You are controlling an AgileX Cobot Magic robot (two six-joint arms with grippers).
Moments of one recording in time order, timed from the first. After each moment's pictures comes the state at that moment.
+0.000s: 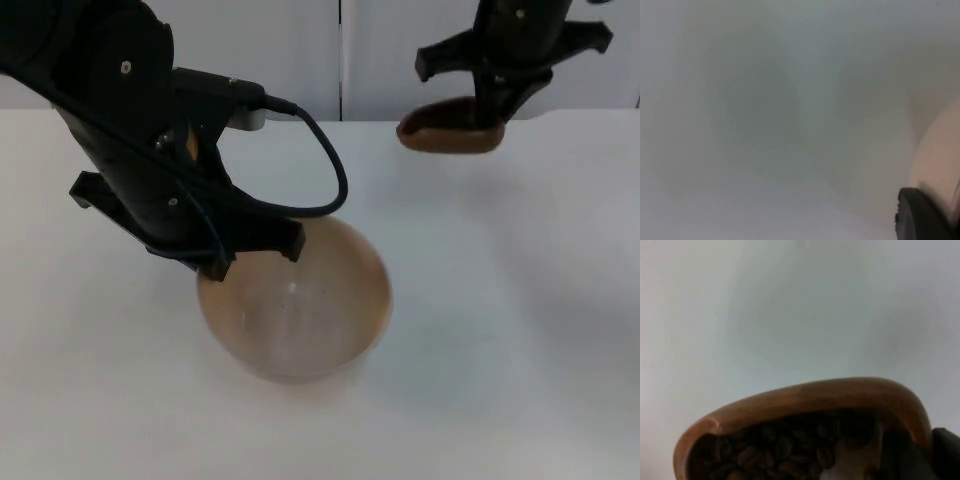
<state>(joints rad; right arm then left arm) 0.43 2.33 -2.18 -0.13 1.19 0.18 -0.53 1.83 -1.02 0.21 0.49 -0.37</state>
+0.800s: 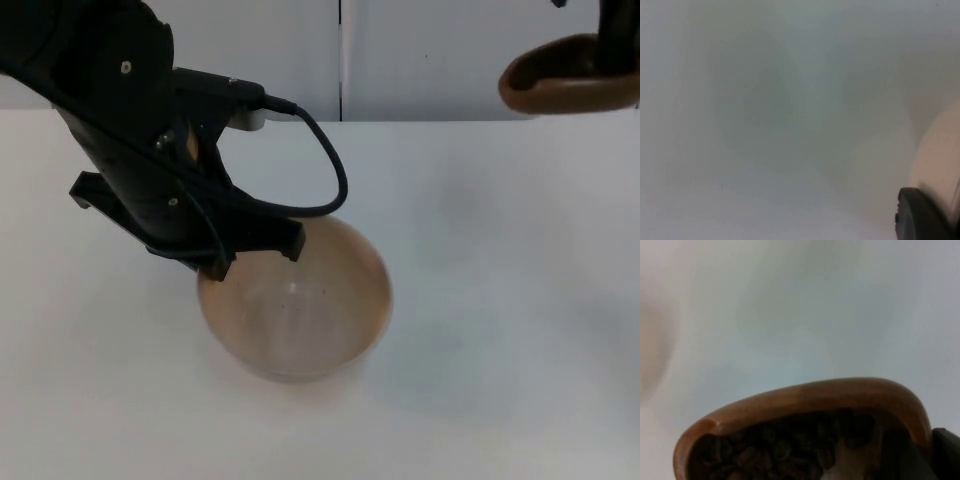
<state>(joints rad) 0.43 1.78 -1.63 -0.13 1.20 0.07 -0.53 1.83 -1.02 0.21 0.49 -0.37</state>
